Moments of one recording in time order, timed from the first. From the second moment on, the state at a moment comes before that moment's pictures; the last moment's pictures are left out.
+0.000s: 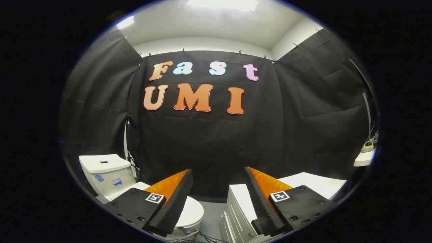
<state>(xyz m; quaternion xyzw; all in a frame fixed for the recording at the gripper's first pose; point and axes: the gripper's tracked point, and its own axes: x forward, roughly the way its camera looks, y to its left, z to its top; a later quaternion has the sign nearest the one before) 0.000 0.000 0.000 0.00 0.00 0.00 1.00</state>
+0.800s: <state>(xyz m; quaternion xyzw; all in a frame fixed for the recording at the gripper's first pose) -0.001 -0.001 0.001 0.00 0.00 0.00 1.00</state>
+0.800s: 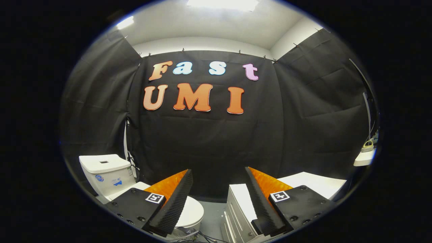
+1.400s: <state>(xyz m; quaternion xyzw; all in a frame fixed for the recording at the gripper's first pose) 0.000 0.004 -0.005 0.02 0.01 0.01 1.00</state>
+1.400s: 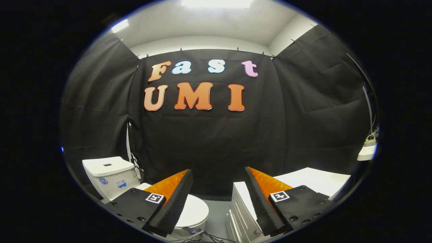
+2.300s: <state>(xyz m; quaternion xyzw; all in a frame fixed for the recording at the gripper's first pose) 0.034 0.058 -0.091 0.17 0.08 -0.07 0.98</state>
